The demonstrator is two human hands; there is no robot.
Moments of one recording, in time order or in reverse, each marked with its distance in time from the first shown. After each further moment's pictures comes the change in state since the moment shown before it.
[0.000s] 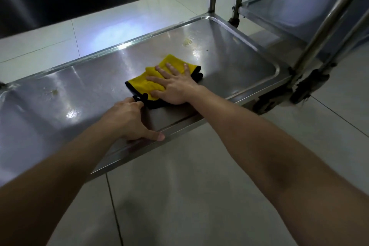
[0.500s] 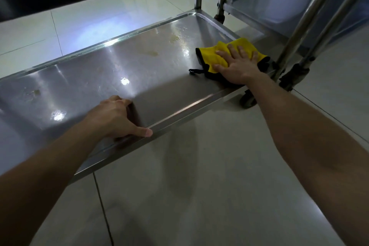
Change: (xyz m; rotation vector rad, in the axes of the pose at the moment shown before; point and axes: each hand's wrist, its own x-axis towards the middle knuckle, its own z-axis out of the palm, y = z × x) left_hand 0.002 0.002 0.000 -0.070 -0.031 -0.024; right_hand -0.108 0.192 -0.023 0.075 0.083 0.561
